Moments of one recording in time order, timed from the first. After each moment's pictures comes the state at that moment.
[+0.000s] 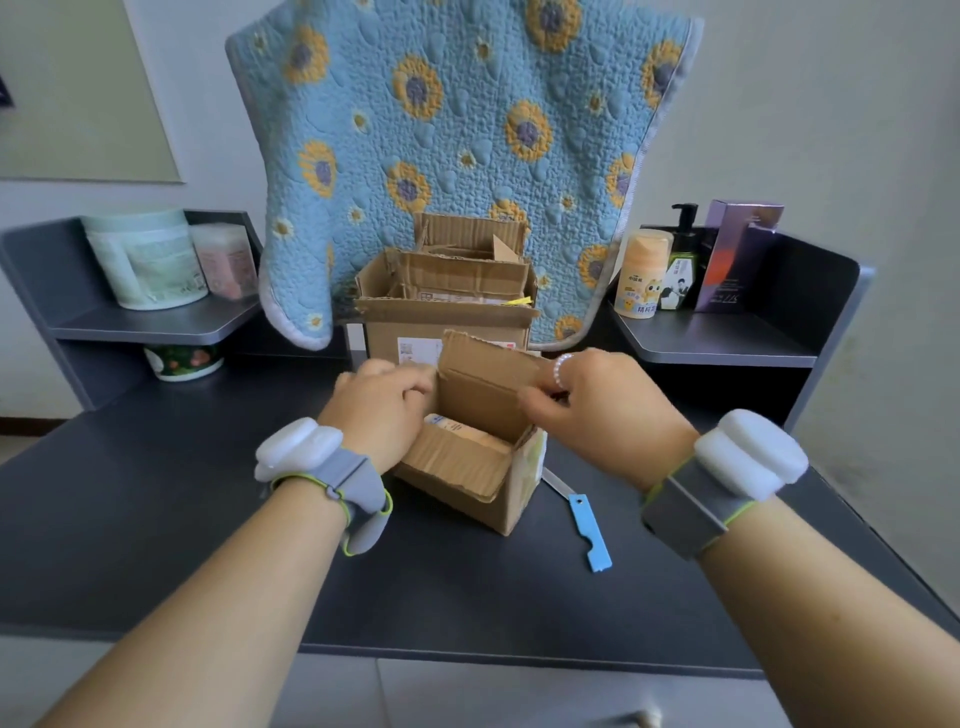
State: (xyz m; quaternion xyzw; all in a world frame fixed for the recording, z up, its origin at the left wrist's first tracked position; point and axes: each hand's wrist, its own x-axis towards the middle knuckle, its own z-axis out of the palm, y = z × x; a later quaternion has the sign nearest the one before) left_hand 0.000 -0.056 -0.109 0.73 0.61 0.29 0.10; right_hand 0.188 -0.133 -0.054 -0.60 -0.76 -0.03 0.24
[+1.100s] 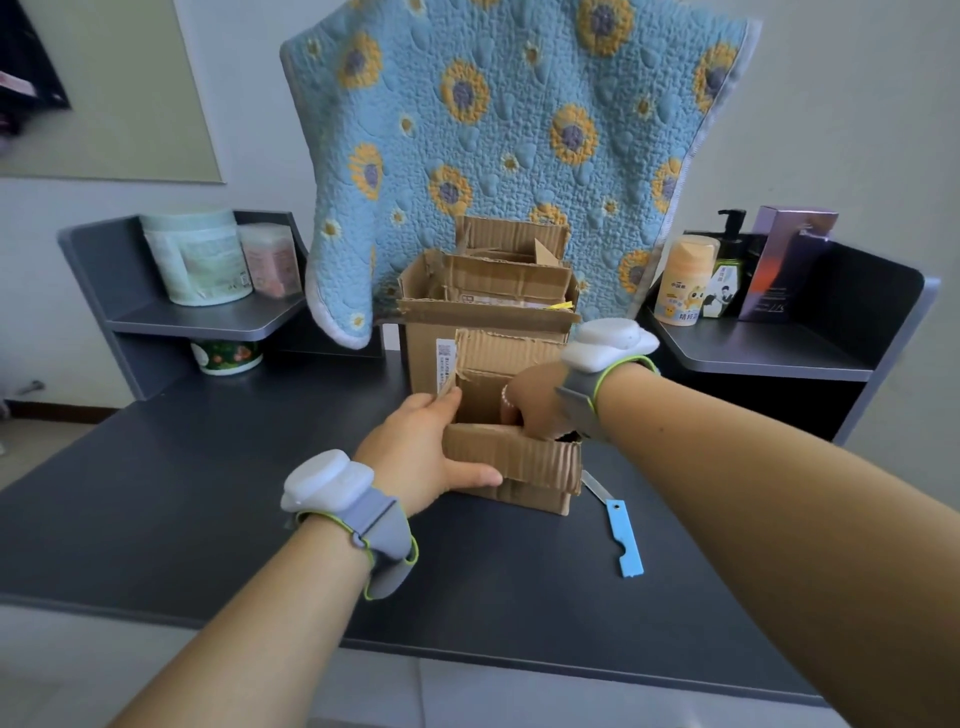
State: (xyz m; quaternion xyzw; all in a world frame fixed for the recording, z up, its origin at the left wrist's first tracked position) left_hand -0.013 -0.082 -0.115 0.78 0.58 0.19 0.14; right_hand 0.135 -0.063 -0.052 -0.57 -0.80 0.00 -0.17
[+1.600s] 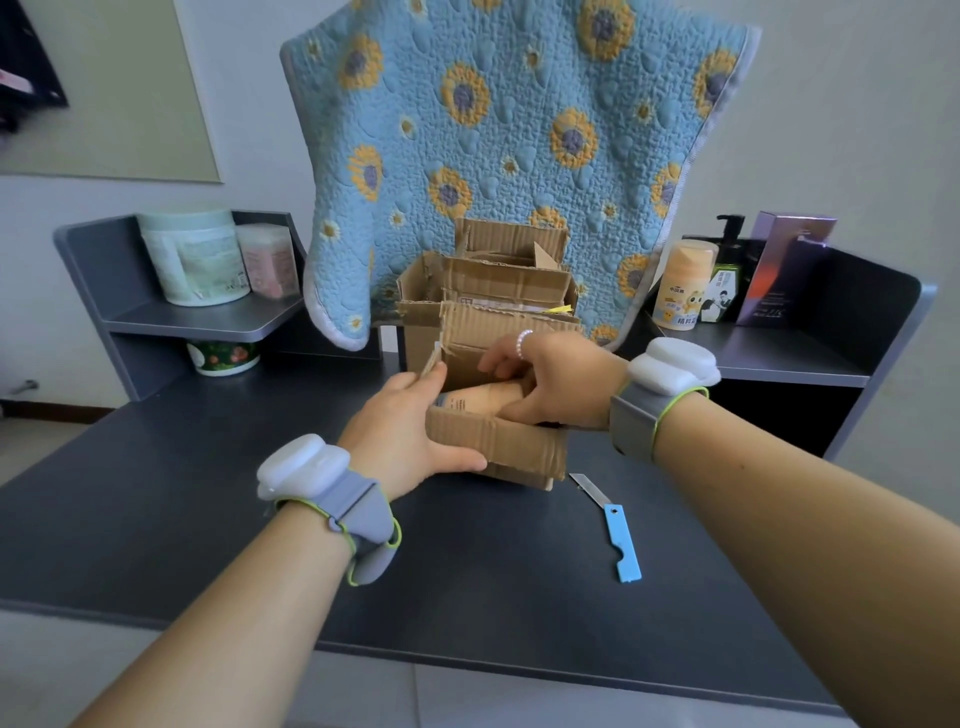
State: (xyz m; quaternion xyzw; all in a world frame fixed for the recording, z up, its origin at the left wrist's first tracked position) left_hand -0.022 -0.075 -0.103 0.77 0.57 0.25 0.14; right_hand 0.162 -0.066 -0.047 -0.52 -0.84 0.09 0.15
